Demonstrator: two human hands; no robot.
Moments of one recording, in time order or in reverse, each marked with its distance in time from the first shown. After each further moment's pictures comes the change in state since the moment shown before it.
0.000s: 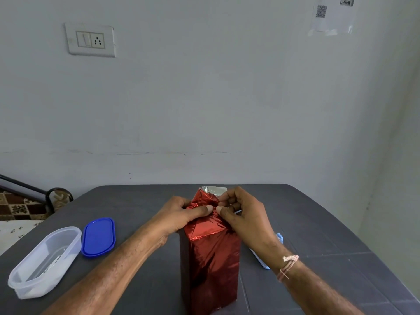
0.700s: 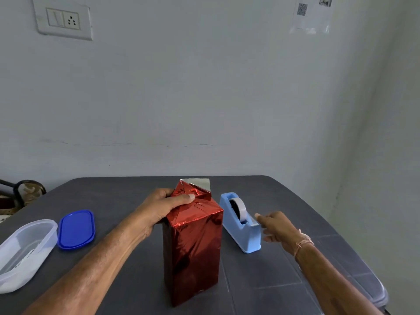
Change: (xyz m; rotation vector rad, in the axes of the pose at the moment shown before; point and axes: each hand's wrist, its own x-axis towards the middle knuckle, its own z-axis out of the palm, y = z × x) left_hand 0.001 -0.010 0.005 -0.155 0.010 -0.043; right_hand 0.003 0.135 -0.094 -0.165 0.059 0.729
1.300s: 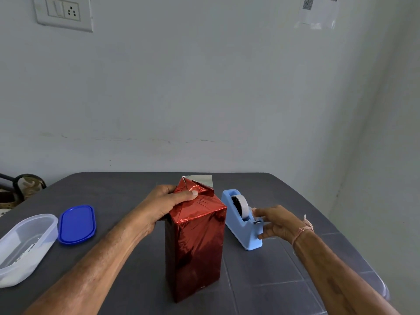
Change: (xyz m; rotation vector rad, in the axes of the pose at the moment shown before) left_hand -0.001 0.000 -0.001 0.003 -0.004 0.002; right_hand 0.004 -0.022 -0.002 0.197 -0.207 0.191
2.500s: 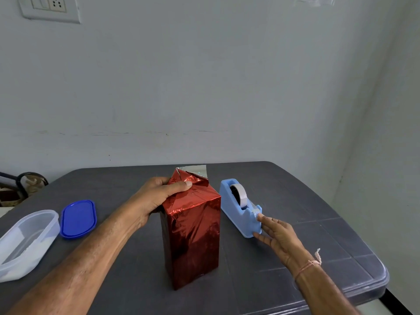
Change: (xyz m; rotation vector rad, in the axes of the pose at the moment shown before) left_hand -0.006 0.004 0.002 0.031 0.015 -0.034; right_hand -0.009 0.086 0.011 0.592 0.005 -0.124
